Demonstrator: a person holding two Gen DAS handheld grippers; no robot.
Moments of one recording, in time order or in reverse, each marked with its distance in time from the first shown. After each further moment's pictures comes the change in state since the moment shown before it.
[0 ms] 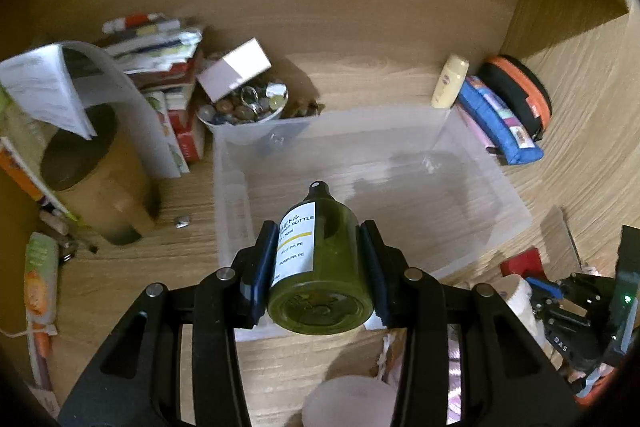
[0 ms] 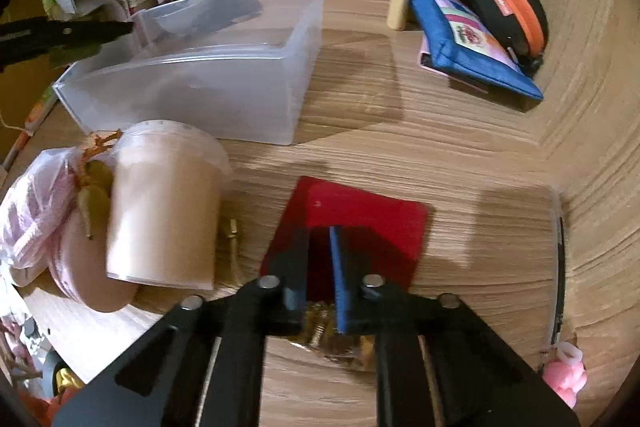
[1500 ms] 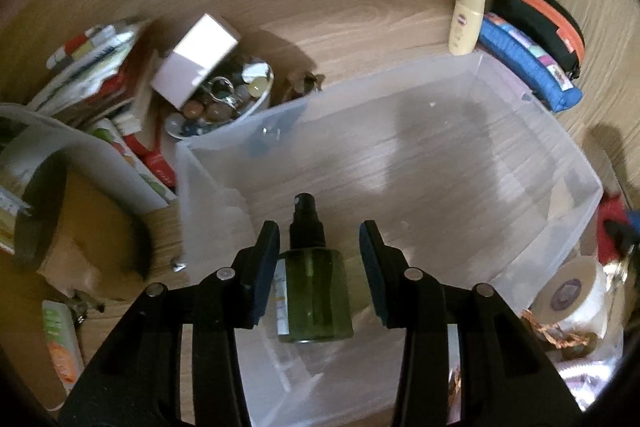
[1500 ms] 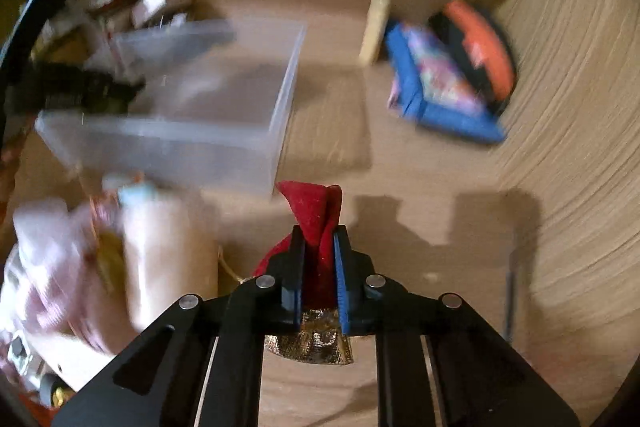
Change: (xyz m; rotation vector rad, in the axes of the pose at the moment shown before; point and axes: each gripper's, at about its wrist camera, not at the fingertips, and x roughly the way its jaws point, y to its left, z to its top) left arm 0.056 -0.008 0.014 0.196 0.097 0.082; right arm -0.028 0.006 0.044 0.005 -0.053 -0.143
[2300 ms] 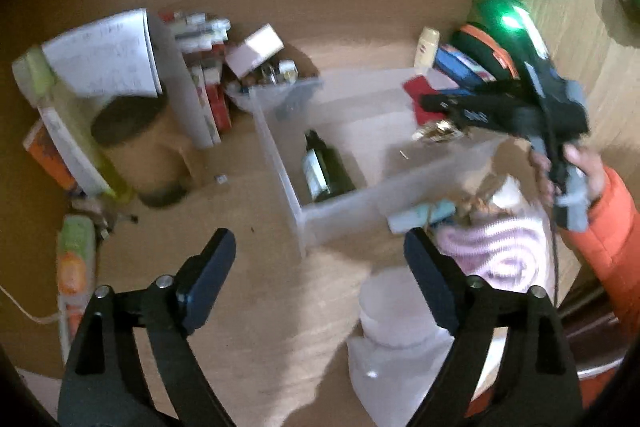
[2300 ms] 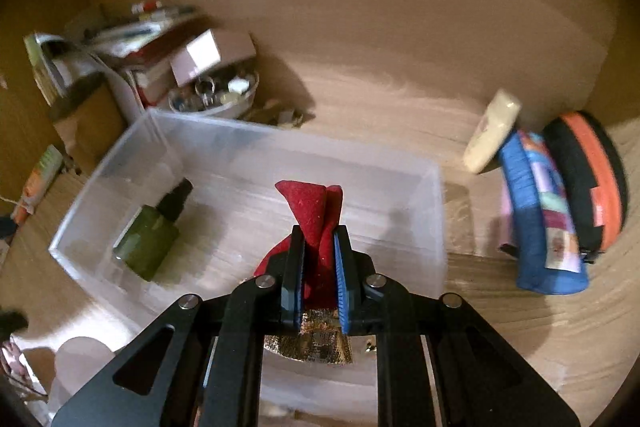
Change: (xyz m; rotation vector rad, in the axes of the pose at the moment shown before) left arm -0.101 0.028 -0.097 -0.072 -0.101 -0.111; right arm 0.058 0.066 0.105 -0.089 -0.032 0.172
